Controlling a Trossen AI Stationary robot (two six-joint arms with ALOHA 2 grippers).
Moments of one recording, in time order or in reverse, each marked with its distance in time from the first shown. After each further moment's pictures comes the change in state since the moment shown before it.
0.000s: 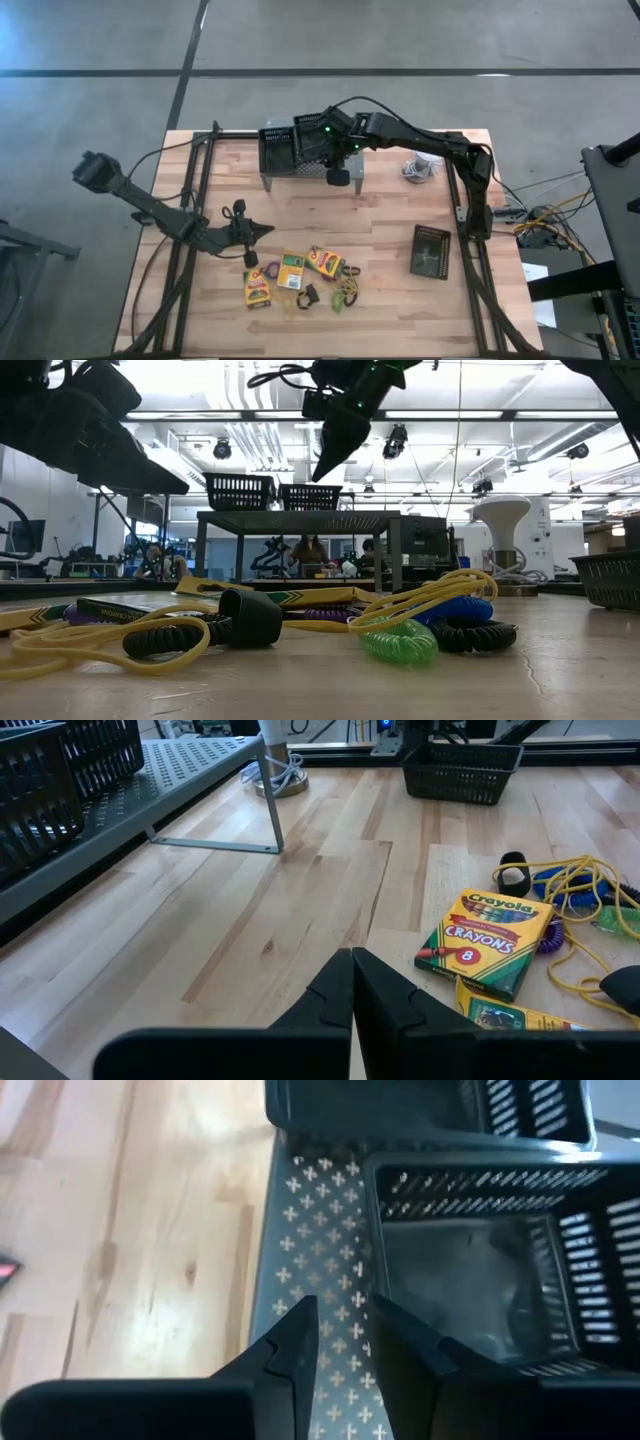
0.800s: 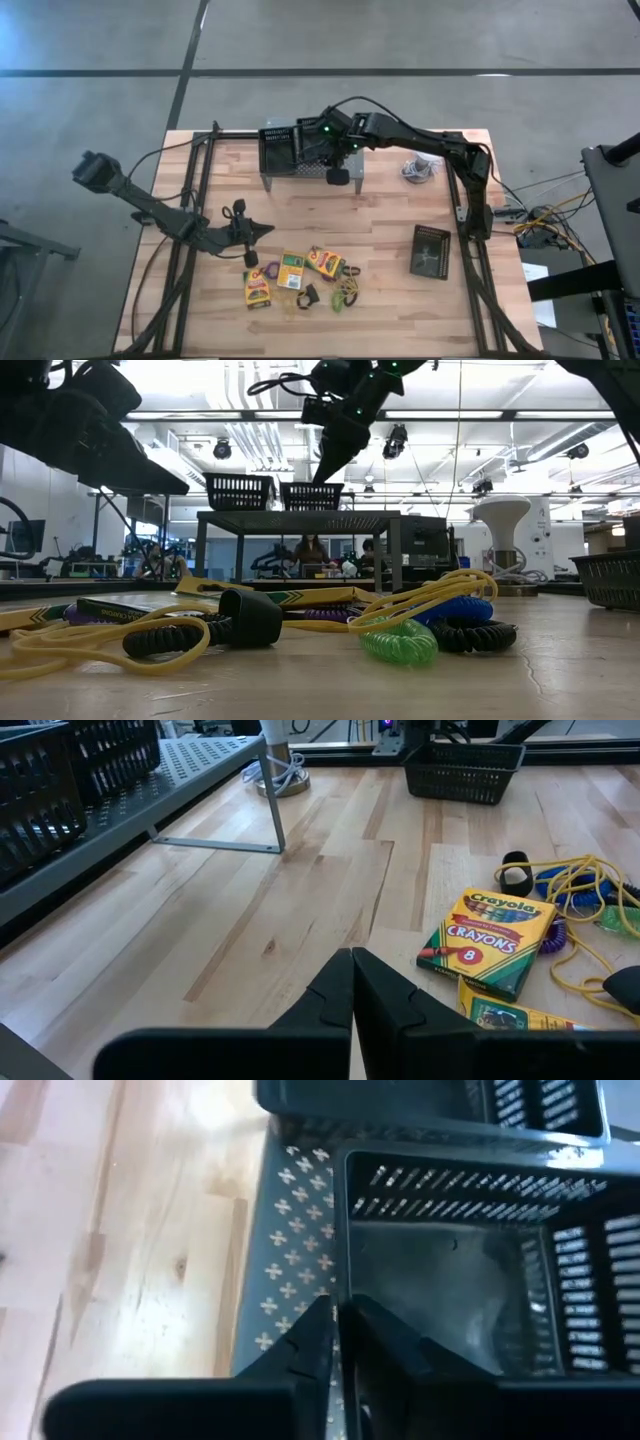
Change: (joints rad) left arm 0.001 0.000 0.000 -0.002 -0.002 0.001; right arm -0.001 0.014 -0.013 0.015 -0.009 -0.030
